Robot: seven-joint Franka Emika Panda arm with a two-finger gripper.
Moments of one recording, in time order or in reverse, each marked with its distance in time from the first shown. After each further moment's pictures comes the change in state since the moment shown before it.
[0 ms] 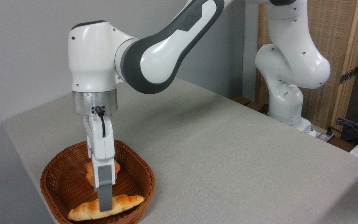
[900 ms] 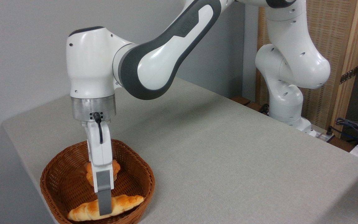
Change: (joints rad) arm -0.002 0.031 -0.004 0.007 -0.004 0.000 0.032
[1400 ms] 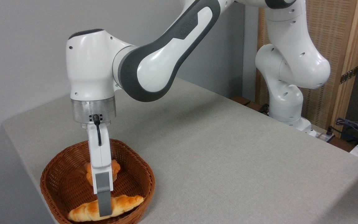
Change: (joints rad) arm 0.000 0.004 0.000 0.001 0.000 0.000 0.016
